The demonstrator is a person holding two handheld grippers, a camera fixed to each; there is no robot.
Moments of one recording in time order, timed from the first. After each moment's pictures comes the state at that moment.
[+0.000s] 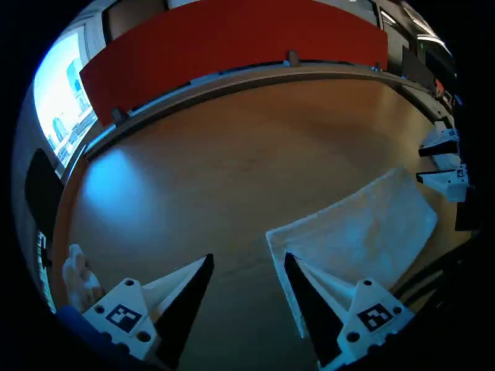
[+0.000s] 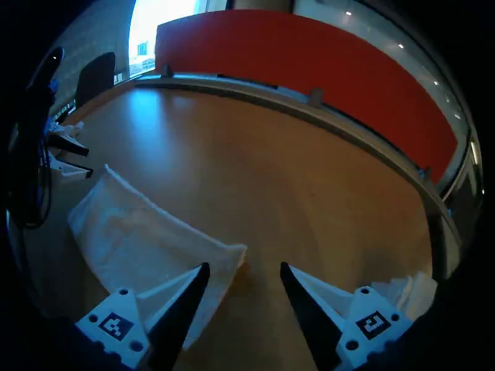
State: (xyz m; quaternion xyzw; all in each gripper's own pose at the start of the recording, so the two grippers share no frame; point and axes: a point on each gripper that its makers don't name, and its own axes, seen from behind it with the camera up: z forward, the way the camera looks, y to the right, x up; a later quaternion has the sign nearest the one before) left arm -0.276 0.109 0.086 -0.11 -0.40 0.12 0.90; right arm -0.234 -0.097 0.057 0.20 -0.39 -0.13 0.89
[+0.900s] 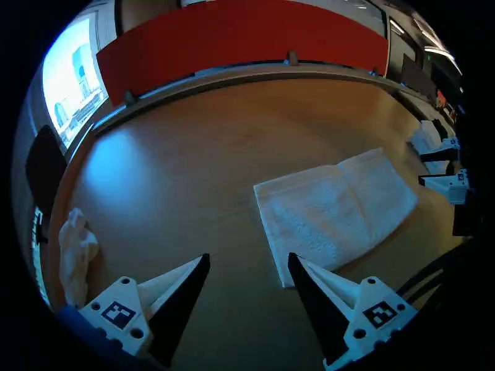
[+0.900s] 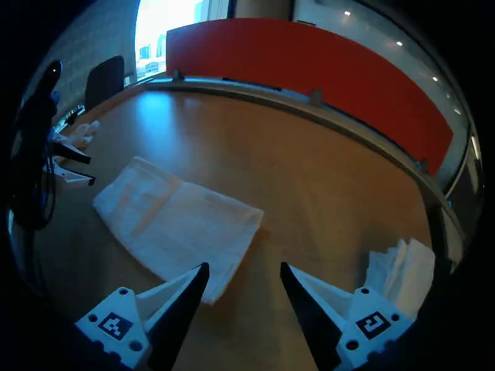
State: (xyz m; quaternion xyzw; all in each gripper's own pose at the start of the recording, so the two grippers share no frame) left arm -0.271 0.101 0.008 -0.10 -0.41 0.08 0.90; right arm -0.216 -0.090 -0.013 0.21 -0.39 -0.11 0.89
